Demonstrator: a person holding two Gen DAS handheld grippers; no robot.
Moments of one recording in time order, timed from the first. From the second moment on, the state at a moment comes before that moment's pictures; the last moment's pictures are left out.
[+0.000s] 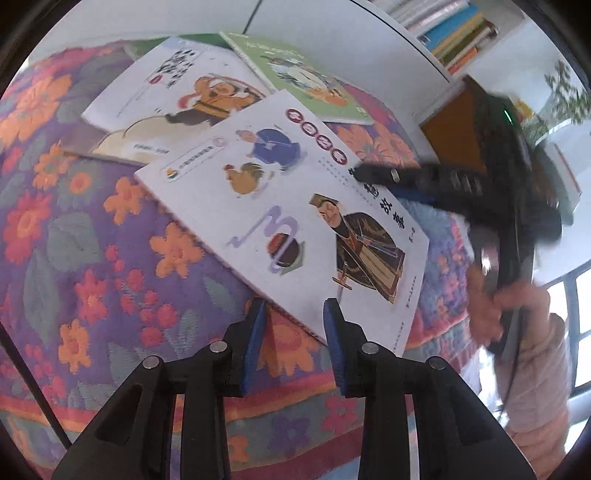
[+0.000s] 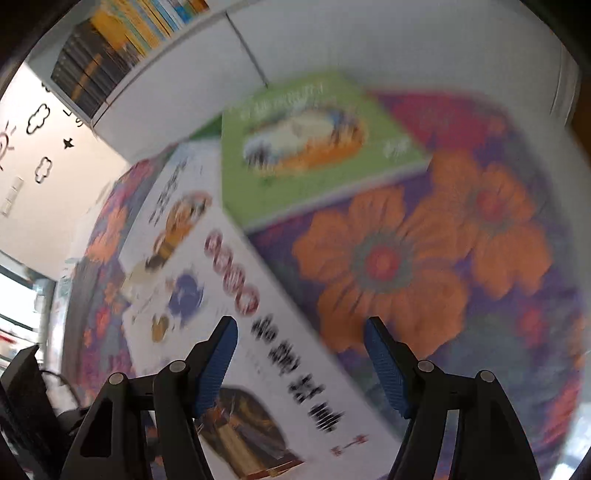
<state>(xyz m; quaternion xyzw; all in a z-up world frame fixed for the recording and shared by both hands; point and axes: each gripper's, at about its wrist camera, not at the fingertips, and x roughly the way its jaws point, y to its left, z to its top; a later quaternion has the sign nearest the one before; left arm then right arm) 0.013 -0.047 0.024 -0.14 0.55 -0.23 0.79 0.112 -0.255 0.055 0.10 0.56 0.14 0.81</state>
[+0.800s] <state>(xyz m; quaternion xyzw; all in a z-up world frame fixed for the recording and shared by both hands) 0.039 0.025 0.006 -0.20 0.61 -0.28 0.72 0.028 -0.279 0.012 0.32 0.60 0.31 0.67</state>
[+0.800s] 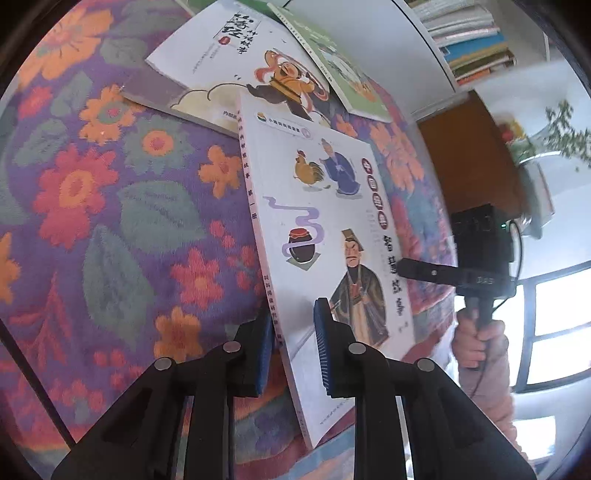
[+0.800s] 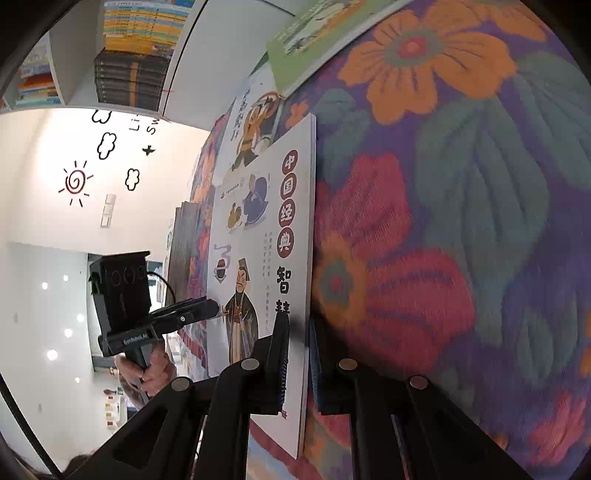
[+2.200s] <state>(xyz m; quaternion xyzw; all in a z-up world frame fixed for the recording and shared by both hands) -0.005 0.032 0.095 -0.03 0.55 -0.24 0.80 -0.053 -0.214 0.127 0.17 0.53 0.31 0.77</state>
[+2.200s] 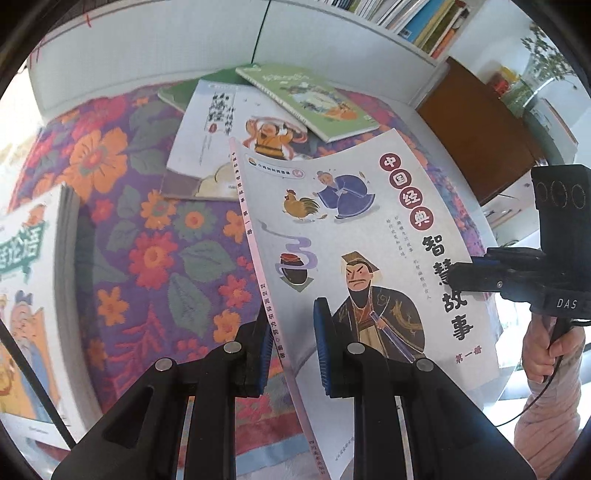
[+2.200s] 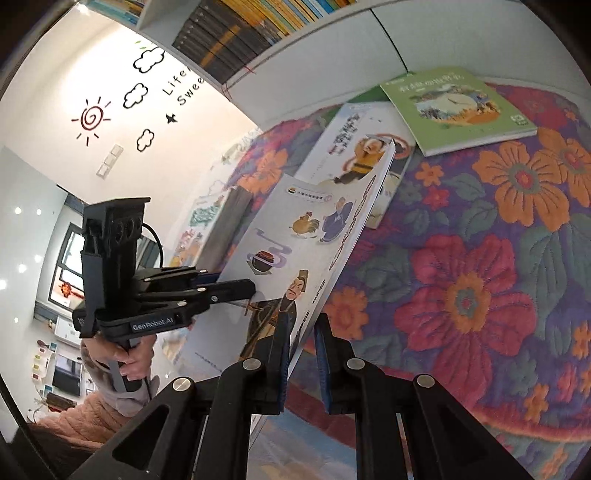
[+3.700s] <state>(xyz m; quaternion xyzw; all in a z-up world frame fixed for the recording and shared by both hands) 0.007 0.305 0.092 -0.13 0.49 -0.10 0.86 0.050 0.073 0.108 0.15 0.54 0.40 0.72</state>
